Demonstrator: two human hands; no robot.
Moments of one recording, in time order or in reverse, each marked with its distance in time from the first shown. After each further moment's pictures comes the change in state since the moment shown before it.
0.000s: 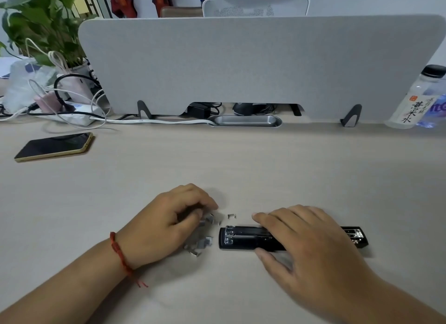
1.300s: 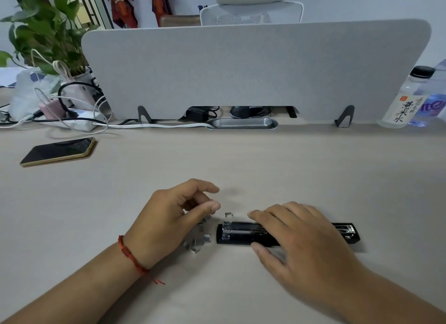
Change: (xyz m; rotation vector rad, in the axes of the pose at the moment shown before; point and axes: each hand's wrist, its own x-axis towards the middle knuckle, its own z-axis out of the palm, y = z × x) left_hand 0.003 0.019 0.015 -0.216 0.237 -0.099; right_hand -0.002 -0.002 0.003 0.006 0.009 0.022
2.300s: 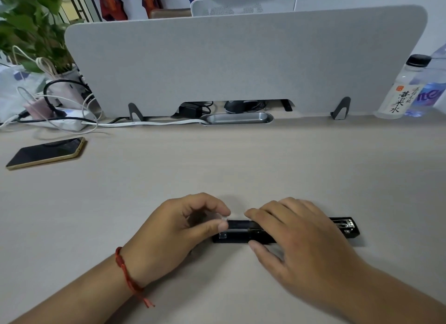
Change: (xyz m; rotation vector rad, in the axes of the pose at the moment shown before) left_hand -0.011 0.009 0.009 -0.125 -0.210 -0.155; right_hand 0.000 0.001 0.004 -0.005 -0.009 -0.011
